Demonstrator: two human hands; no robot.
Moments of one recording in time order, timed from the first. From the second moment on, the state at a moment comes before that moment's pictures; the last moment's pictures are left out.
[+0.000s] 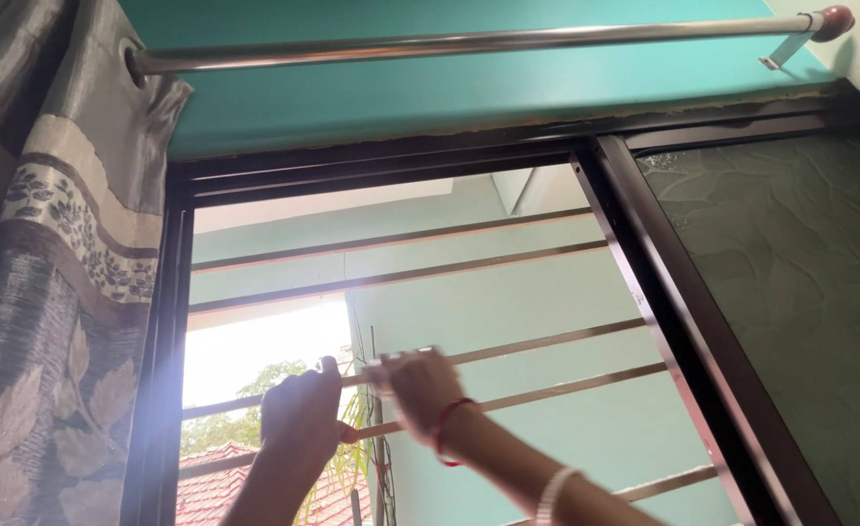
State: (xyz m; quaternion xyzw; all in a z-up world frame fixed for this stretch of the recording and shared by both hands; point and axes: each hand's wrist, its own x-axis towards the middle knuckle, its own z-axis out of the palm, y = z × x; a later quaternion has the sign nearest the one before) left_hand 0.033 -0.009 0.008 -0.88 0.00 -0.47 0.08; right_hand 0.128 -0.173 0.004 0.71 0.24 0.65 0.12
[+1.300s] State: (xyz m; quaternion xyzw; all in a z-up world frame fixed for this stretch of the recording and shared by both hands) left_hand -0.040 0.126 -0.001 -0.73 0.06 -0.63 0.27; right_hand 0.135 -0.397 0.020 0.83 -0.09 0.55 0.08
